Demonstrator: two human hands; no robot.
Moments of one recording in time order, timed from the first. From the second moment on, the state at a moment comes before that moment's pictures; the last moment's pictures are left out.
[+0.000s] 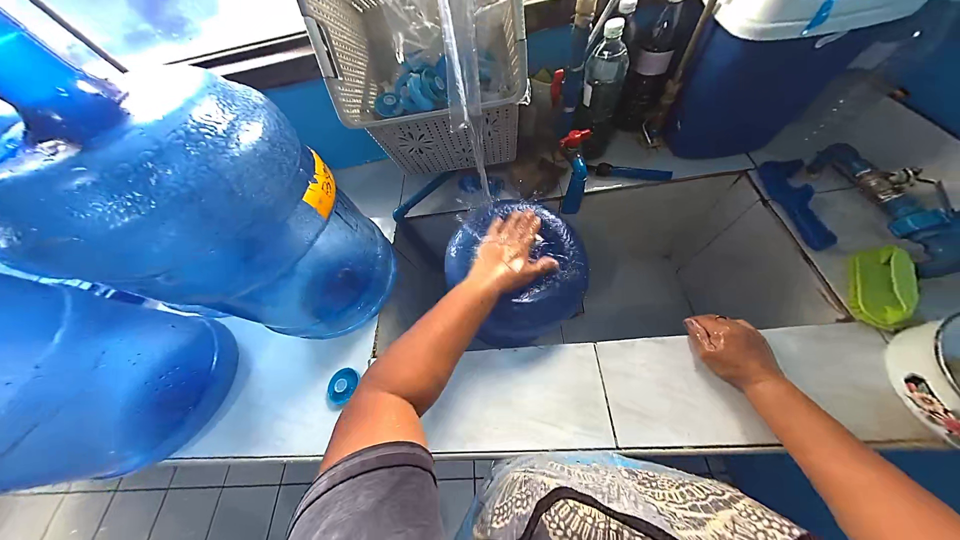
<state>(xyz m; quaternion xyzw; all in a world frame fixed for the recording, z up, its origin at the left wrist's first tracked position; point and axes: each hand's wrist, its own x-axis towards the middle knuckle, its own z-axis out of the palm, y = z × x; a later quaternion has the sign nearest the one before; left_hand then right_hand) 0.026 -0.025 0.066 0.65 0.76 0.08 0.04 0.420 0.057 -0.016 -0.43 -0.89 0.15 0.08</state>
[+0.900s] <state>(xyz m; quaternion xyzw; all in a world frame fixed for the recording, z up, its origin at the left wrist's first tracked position) 0.070 -0.037 0.093 0.61 0.78 0.04 0.16 0.025 0.077 0.141 -0.23 -0.54 0.79 0.18</state>
